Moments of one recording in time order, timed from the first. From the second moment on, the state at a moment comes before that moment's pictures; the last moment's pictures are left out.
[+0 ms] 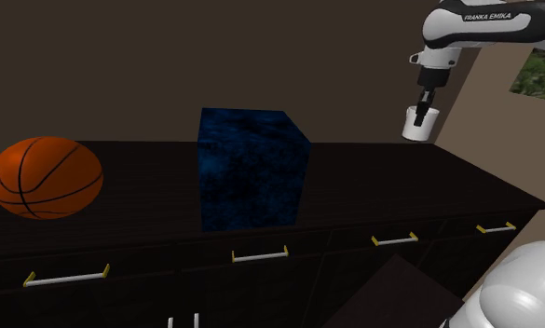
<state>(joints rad) -0.15 -0.26 -0.39 -1.81 -0.21 1.57 -0.77</state>
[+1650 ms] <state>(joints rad) -0.07 -0.13 -0.29 -1.44 -0.15 1.30 -0.63</state>
